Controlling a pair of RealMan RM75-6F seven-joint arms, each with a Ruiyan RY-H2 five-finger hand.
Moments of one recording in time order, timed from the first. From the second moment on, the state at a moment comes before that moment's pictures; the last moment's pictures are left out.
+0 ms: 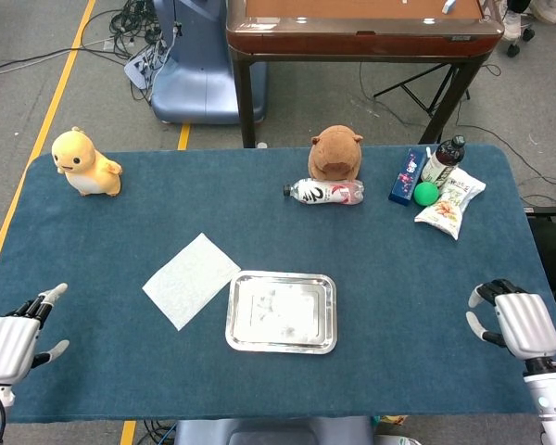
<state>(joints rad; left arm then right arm) -0.10 -1.21 -0.02 -1.47 1.62 1.56 0.11 0.13 -1.07 0.03 -1.66 -1.49 1.37 -0.05</state>
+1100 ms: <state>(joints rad) -0.31 -1.28 0.01 -1.35 1.81 1.41 0.13 0.13 -1.05 0.04 -1.66 -1.49 1.39 -0.01</state>
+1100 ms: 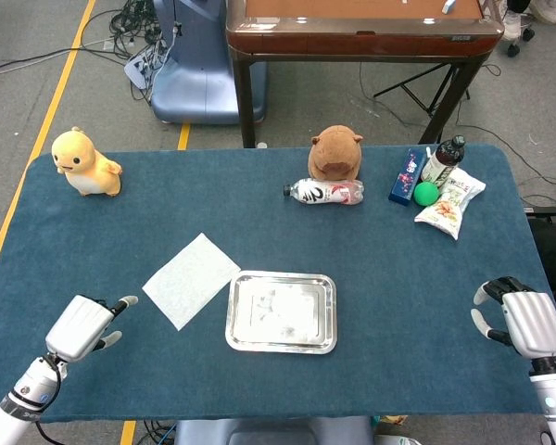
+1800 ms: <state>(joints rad) -0.39 -1.38 0.03 -1.25 1.82 1.36 0.06 0.12 -1.05 0.04 -1.66 -1.49 1.39 0.00</state>
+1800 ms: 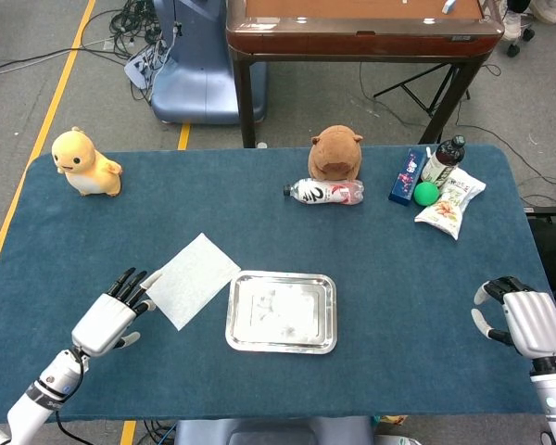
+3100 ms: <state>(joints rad) -0.48 -1.57 0.03 -1.02 1.71 1.27 0.03 0.12 -1.04 0.05 -1.66 -1.49 1.40 0.01</state>
